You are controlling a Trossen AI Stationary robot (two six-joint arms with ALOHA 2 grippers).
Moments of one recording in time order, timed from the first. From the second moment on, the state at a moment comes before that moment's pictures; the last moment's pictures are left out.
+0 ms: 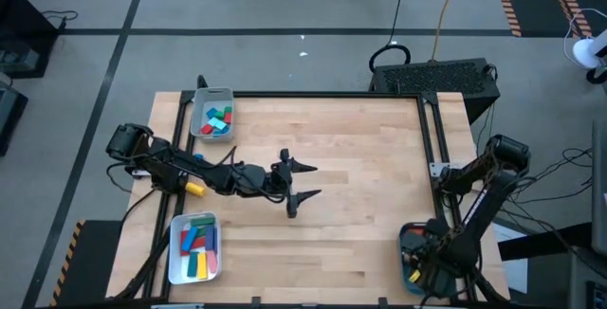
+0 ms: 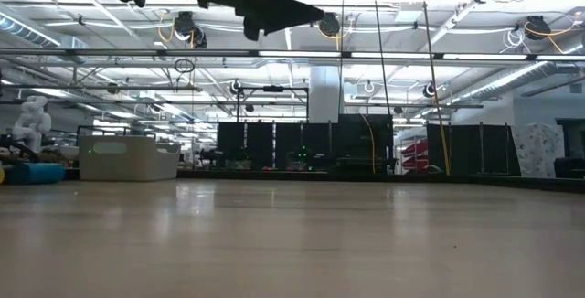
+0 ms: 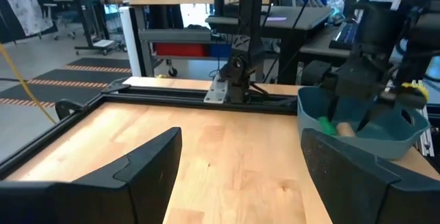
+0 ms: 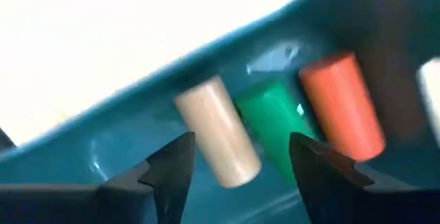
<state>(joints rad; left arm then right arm) -0.21 1.60 0.83 0.69 -0.33 -0.02 1.07 1.58 0.98 -0.97 0.06 1.62</state>
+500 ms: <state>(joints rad) -0.30 1.60 0.83 0.39 -0.55 -0.15 1.06 1.58 1.13 -1.08 0.55 1.49</state>
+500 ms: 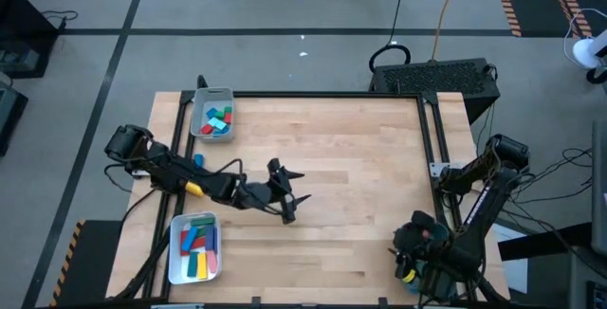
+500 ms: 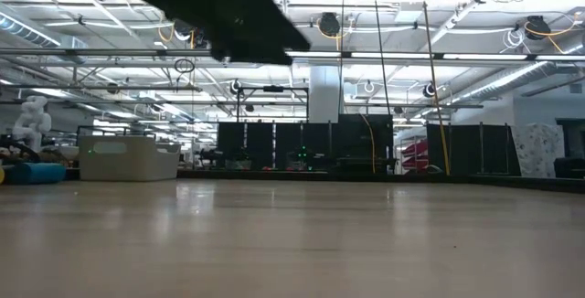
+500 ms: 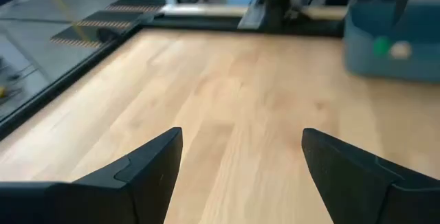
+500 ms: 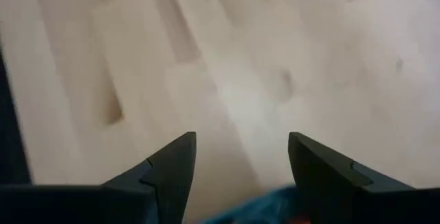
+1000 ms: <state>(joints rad) -0.42 1.60 0.83 0.27 -0.67 -0.20 0.88 1.58 1.13 -0.97 0.81 1.16</state>
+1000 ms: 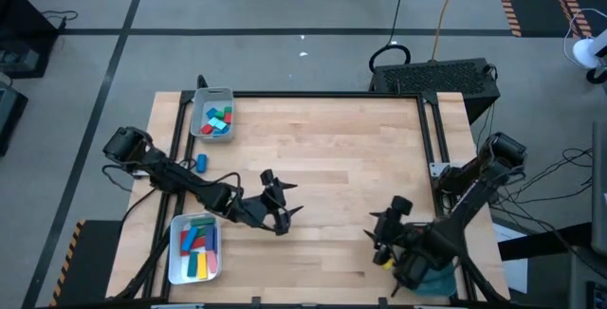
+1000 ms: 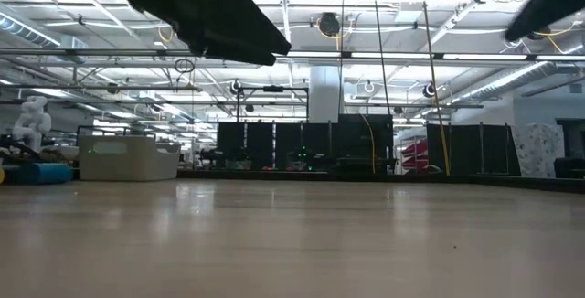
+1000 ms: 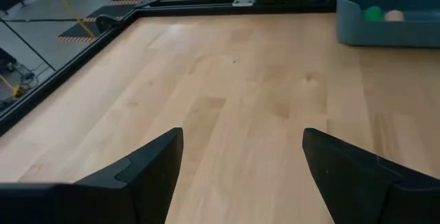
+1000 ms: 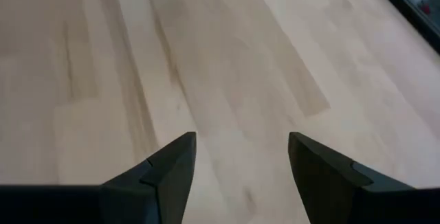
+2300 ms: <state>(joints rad) -0.16 1.41 0.79 -1.14 -0.51 -1.27 0.31 1.68 1.13 -0.08 0.49 0.14</state>
